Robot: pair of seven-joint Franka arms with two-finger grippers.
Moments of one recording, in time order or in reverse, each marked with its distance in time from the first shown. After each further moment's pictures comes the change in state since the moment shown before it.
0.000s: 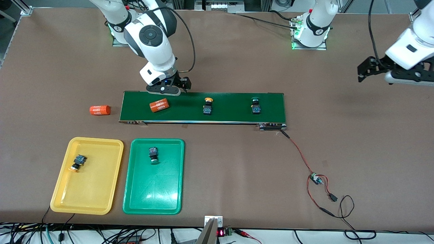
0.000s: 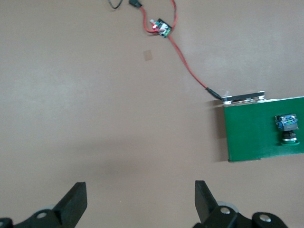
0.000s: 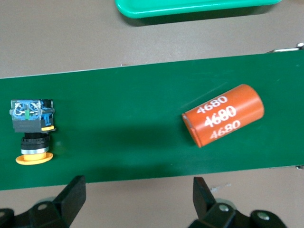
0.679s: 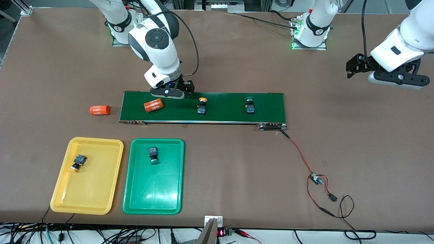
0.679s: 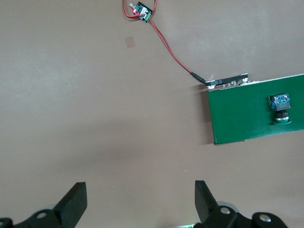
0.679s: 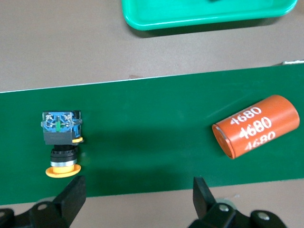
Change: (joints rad) left arm -0.050 0.108 -0.002 0.165 -0.008 -0.164 -0.001; right arm 0.006 0.054 0.000 0.050 -0.066 0.007 0.043
